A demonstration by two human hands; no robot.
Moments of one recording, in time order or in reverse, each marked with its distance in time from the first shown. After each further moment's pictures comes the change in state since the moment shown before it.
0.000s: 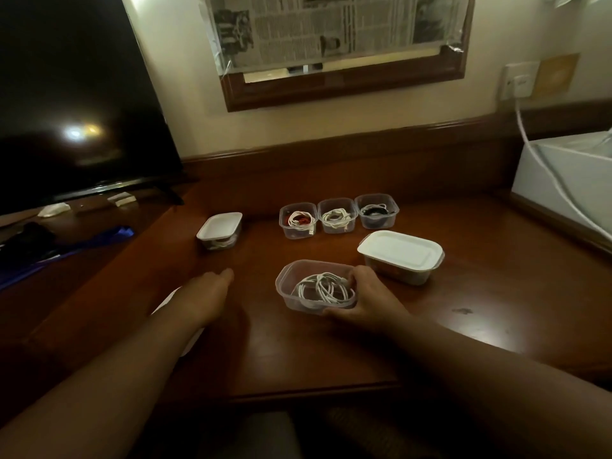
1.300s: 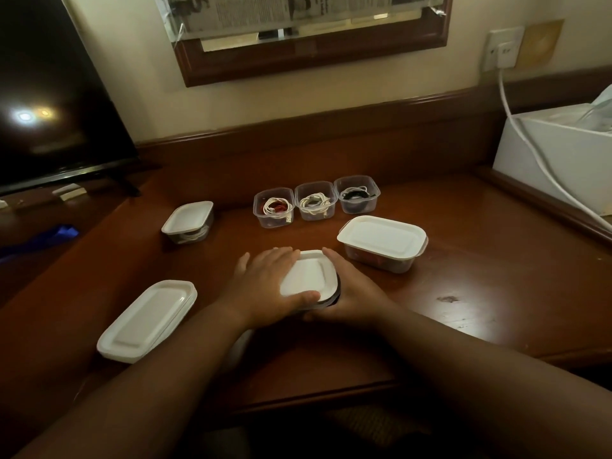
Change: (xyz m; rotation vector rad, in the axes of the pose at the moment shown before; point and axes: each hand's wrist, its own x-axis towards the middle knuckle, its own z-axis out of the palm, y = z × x) left_hand 0.013 0.113 0.003 -0.198 0.081 0.386; right_hand 0.005 0.014 0.000 0.227 -0.052 -0.079
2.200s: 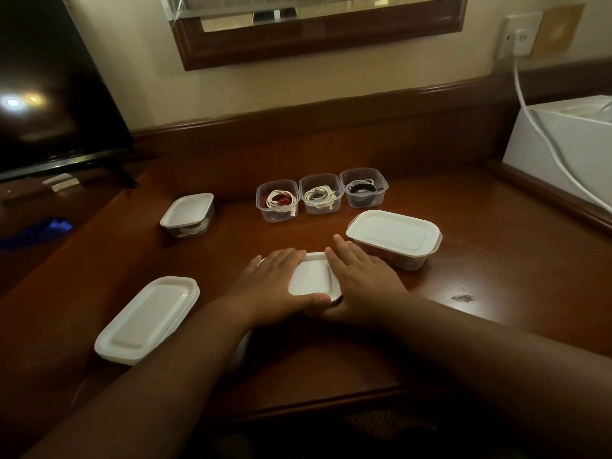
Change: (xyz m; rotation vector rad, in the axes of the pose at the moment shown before) left_hand 0.007 -0.008 0.003 -0.078 -0.173 -0.004; right_hand 0.013 -0.023 -0.007 -0.796 -0.194 0.068
